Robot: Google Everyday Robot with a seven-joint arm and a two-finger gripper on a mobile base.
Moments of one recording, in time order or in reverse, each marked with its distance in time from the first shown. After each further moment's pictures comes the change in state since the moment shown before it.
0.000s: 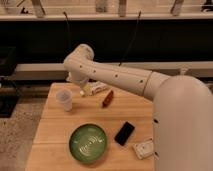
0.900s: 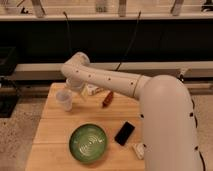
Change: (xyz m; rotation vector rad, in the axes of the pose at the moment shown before) arm -0.027 -0.002 0.052 -0.046 -0.093 -0.133
